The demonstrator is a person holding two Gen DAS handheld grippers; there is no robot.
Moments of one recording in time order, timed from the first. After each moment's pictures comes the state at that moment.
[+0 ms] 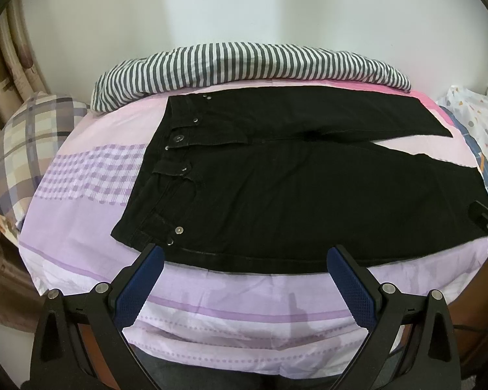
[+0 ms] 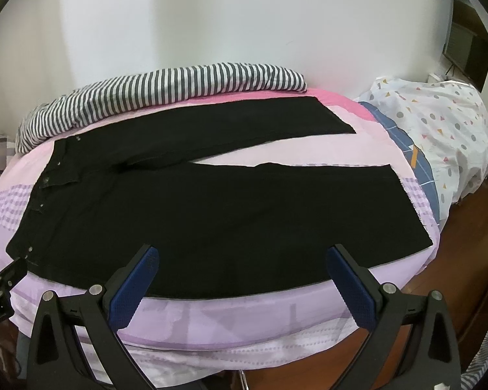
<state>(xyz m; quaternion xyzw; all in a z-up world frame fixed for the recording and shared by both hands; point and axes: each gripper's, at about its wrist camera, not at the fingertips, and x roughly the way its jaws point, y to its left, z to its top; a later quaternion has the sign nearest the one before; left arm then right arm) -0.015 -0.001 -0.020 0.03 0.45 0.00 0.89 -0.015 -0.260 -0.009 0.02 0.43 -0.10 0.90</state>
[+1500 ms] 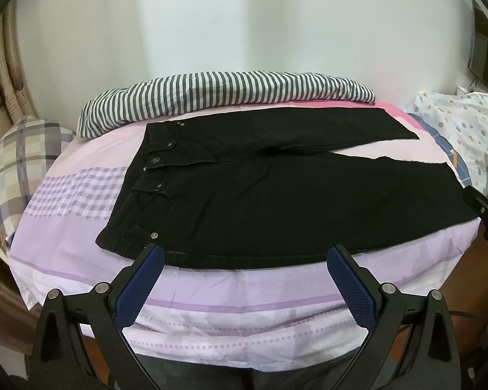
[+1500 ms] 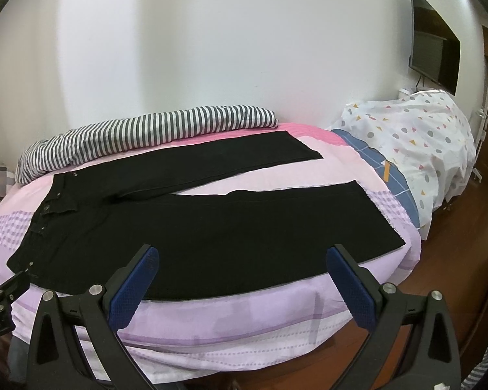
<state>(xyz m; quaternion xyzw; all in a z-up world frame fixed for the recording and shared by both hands) -0.056 -0.028 -0.011 0.04 0.39 -0.05 0.92 -0.075 -0.278 0.010 0.03 0.33 -0.14 0.93</state>
